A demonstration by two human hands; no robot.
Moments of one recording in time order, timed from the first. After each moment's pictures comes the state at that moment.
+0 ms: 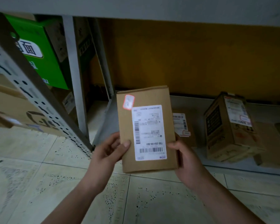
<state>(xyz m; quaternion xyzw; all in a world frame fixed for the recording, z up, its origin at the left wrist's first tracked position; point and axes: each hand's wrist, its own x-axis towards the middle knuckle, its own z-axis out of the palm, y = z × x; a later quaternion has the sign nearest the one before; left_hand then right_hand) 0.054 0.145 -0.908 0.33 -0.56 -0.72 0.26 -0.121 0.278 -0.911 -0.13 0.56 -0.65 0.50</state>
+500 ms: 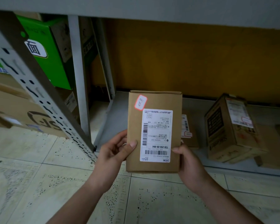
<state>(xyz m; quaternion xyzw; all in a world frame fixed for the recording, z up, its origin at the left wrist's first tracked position) 0.052 0.141 -0.913 0.32 -0.56 -0.73 0.26 -0.114 0.276 -0.927 -0.10 0.56 -0.66 0.49</state>
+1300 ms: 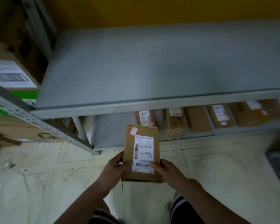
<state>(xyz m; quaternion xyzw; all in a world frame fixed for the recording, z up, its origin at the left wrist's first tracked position) 0.064 0.239 -0.690 0.41 -0.64 -0.65 -0.06 -0.075 0.417 -0.724 -0.06 0.73 -0.42 0.54</state>
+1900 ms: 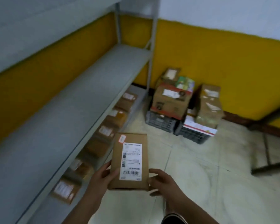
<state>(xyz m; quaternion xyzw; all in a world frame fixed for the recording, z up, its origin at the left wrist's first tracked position) -0.088 0.509 -0.370 0.12 -0.71 -0.63 -0.31 0.003 0.732 -0.390 0.29 0.62 -0.71 0.19</state>
